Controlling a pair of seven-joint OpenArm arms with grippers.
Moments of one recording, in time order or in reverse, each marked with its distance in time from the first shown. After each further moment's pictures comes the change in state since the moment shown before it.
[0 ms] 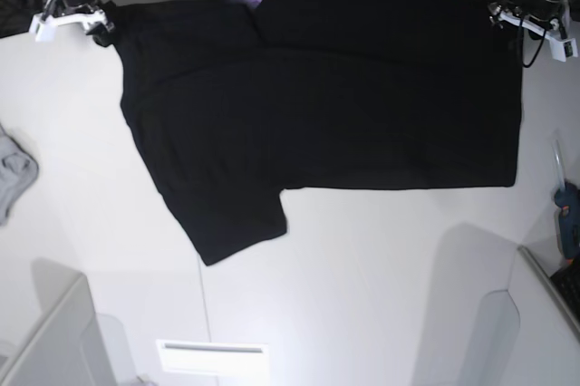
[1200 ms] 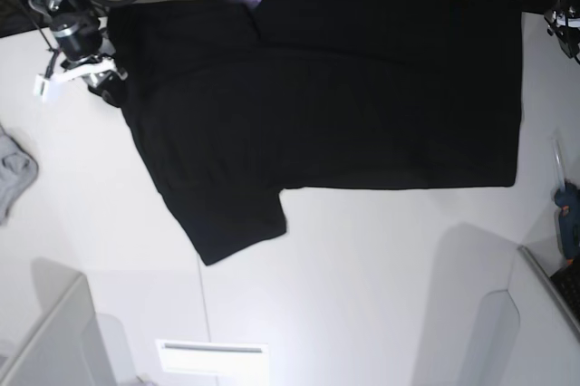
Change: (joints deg) left arm -2.7 0.4 -15.5 6.8 1.5 4.1 0.4; right arm 7.7 4.2 -10.7 4.6 -0.2 0.0 -0.7
